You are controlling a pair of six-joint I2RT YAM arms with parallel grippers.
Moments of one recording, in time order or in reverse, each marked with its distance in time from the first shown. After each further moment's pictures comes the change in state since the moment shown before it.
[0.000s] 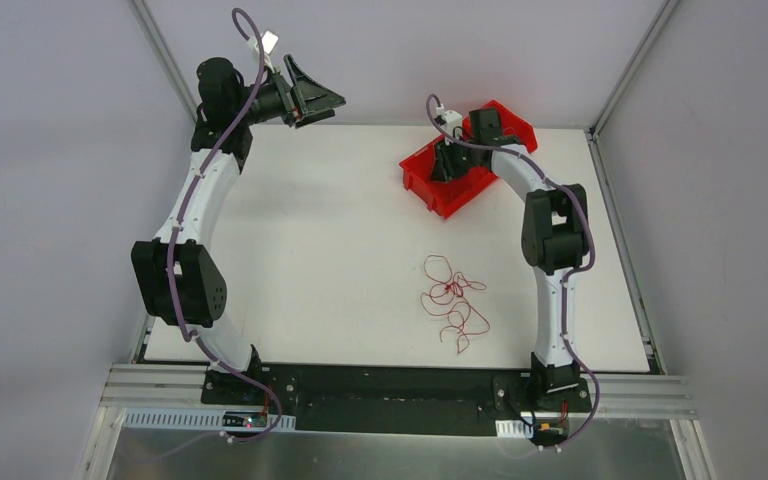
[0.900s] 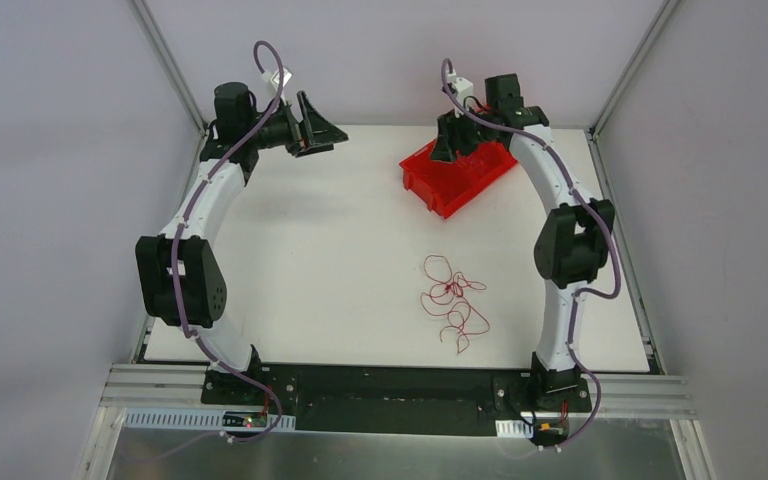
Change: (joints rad) left arm 0.000 0.000 -0.142 -0.146 0.000 0.227; right arm -0.003 -0.222 0.088 -0.240 -0.073 -0.023
